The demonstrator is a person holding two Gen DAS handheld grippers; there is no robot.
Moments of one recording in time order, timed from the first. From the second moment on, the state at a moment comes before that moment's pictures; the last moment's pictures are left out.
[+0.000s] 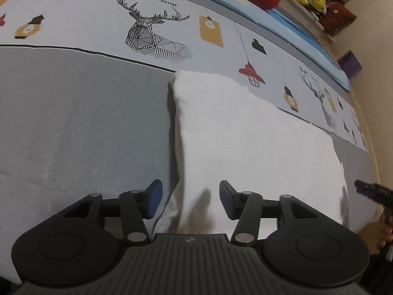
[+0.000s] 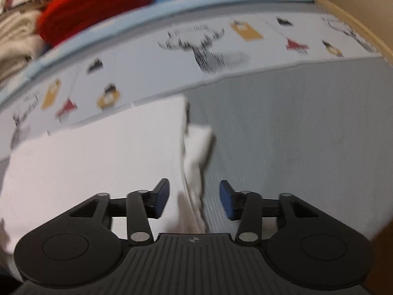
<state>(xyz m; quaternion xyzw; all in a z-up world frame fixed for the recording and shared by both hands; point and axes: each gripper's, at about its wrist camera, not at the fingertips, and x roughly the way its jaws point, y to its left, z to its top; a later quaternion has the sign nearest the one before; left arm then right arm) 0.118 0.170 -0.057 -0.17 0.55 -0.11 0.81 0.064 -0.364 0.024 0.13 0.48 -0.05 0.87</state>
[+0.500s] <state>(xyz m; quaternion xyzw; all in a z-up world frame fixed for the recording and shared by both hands) 0.169 0.128 -0.097 -0.14 0.57 -0.08 0.80 0.120 -0.348 -0.040 0.16 0.58 -0.06 0.80</state>
